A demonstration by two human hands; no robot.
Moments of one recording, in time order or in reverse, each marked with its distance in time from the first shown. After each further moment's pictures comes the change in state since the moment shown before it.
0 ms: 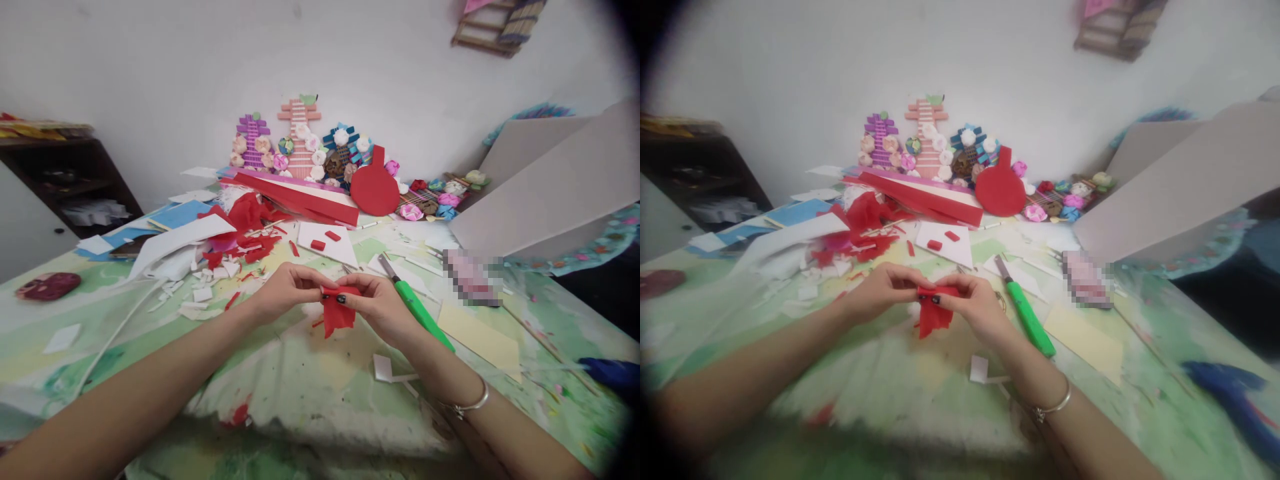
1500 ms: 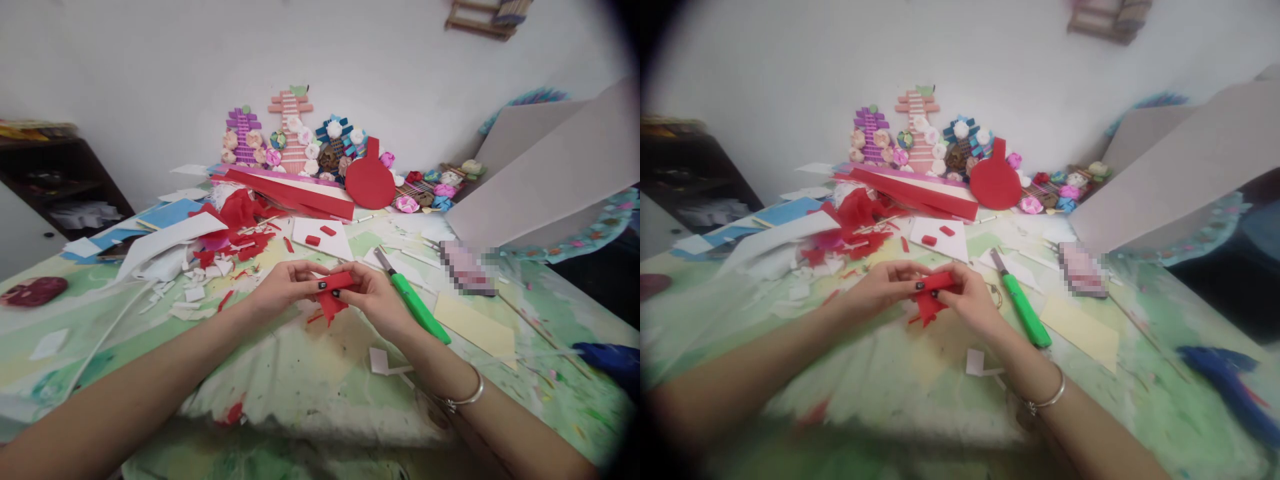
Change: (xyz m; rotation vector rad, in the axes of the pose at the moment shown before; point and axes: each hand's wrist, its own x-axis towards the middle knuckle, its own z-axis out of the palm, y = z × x) left_hand 0.001 -0.007 0.007 -0.175 0.060 -0.188; right_hand 0.000 -0.004 0.005 -0.049 0.062 -0.052
